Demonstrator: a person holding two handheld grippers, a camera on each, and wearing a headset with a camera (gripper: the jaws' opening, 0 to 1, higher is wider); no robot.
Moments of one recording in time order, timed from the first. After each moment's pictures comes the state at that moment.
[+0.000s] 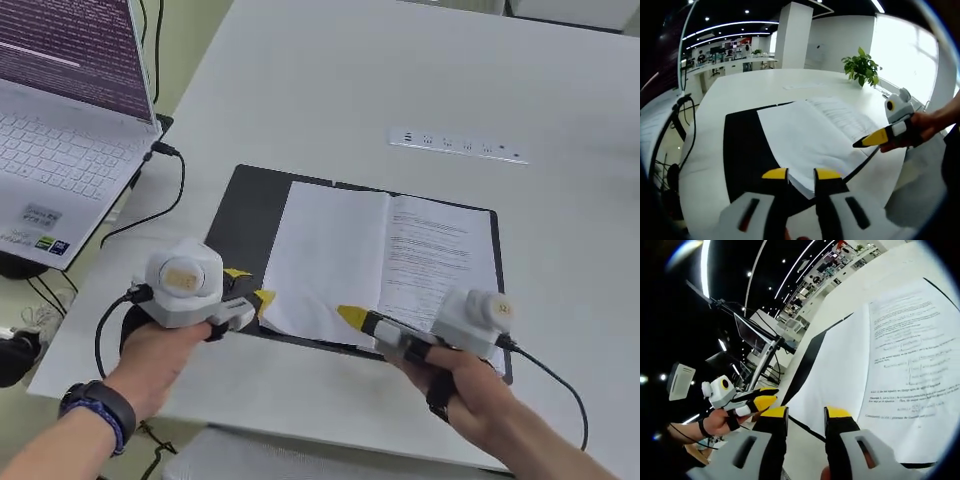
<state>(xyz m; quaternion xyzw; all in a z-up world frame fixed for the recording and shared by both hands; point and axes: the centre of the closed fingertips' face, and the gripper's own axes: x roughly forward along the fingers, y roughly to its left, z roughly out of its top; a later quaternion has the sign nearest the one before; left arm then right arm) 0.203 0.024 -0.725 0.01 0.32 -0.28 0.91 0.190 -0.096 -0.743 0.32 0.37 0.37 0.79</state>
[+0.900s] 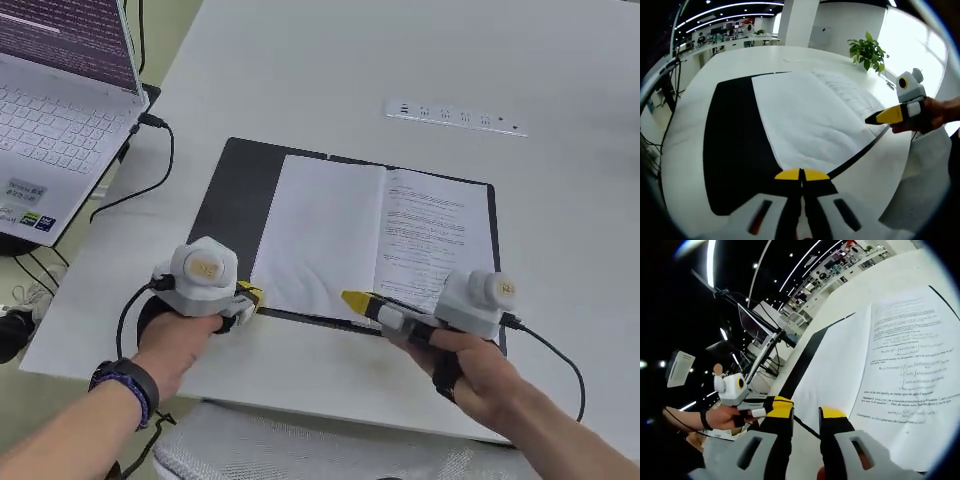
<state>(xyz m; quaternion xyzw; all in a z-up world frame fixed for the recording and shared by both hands) 0.187 0.017 -0.782 0.00 0.40 -0.26 0.88 0.191 -0.101 -0.747 0.27 0.37 0.40 0.79</state>
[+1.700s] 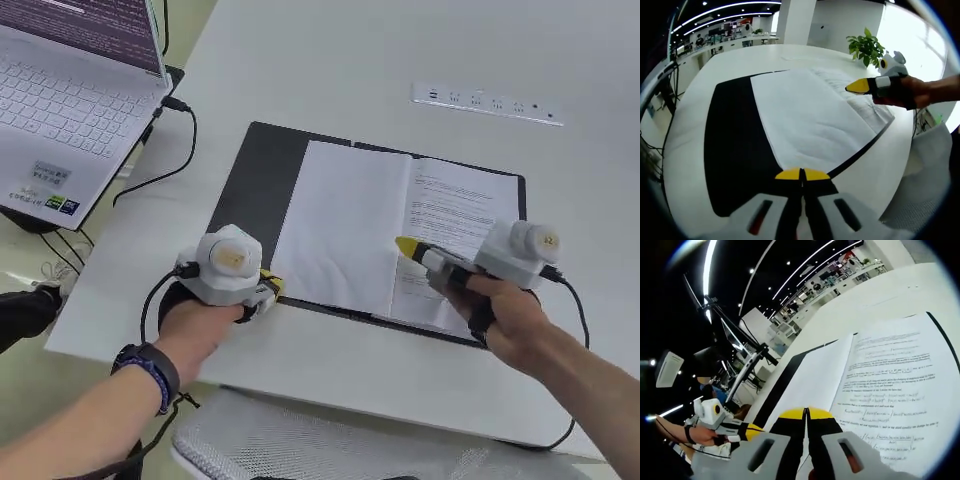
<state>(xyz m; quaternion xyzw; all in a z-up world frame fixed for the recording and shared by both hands) 0.193 0.021 -0.789 0.01 0.40 -0.26 0.88 0.283 -0.136 -0.755 0.26 0.34 0.34 0.84</state>
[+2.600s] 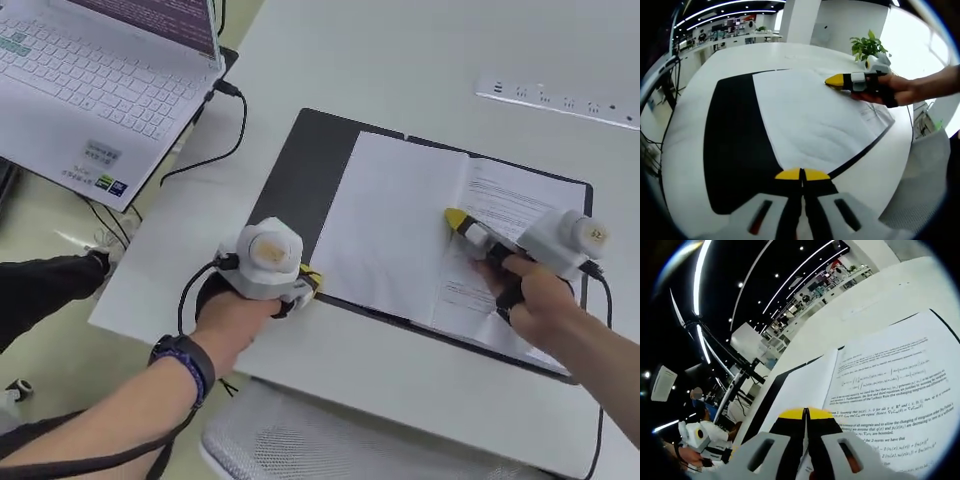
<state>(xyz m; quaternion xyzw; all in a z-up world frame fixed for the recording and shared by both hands) 0.195 0.019 -0.794 -0.01 0.41 -0.25 0.88 0.334 -0.128 -0.755 0.30 0.30 0.29 0.86</state>
